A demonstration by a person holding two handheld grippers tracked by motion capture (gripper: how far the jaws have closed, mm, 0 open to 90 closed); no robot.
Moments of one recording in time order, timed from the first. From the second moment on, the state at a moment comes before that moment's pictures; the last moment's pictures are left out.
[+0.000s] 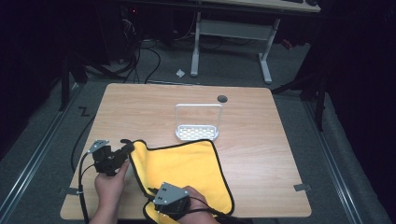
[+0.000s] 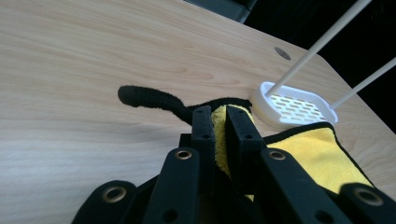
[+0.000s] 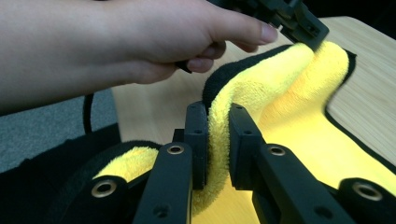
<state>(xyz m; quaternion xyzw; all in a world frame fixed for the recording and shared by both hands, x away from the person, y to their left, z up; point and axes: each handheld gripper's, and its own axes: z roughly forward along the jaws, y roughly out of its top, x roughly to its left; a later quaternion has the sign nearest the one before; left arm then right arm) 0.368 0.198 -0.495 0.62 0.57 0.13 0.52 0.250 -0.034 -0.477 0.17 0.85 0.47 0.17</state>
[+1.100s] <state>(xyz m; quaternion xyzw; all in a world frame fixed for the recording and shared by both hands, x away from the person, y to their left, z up) 0.407 0.069 -0.496 0.68 0.52 0.10 0.50 0.257 -0.162 -0.500 0.29 0.84 0.41 0.21</state>
